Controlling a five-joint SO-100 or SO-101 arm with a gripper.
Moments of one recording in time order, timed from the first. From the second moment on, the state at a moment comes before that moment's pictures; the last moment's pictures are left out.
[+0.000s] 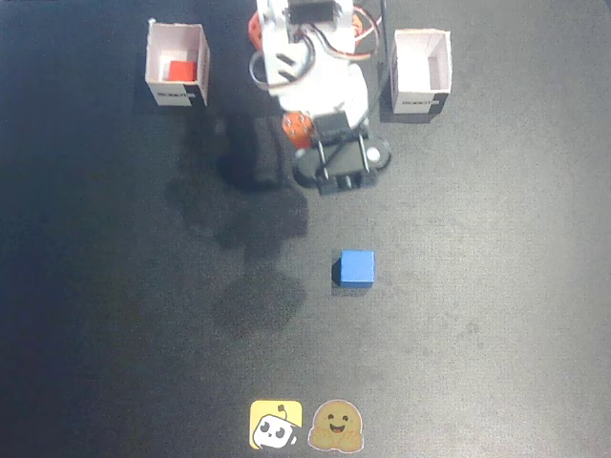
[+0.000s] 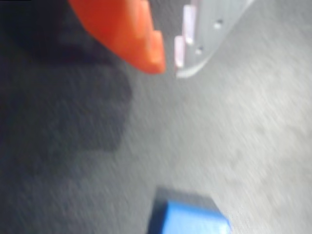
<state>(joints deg) -10.0 143.9 139.3 69.8 84.8</state>
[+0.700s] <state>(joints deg) -14.9 121.4 130.3 58.4 89.1</state>
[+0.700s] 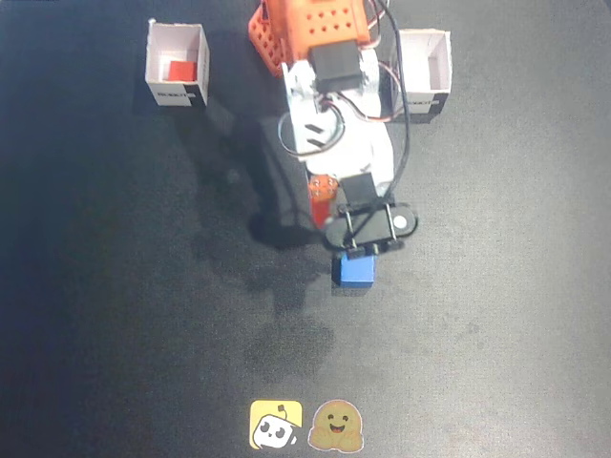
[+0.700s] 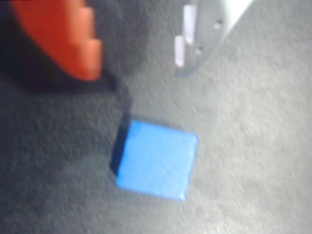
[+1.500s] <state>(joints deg) -17.6 106.3 130.2 47.0 92.8</state>
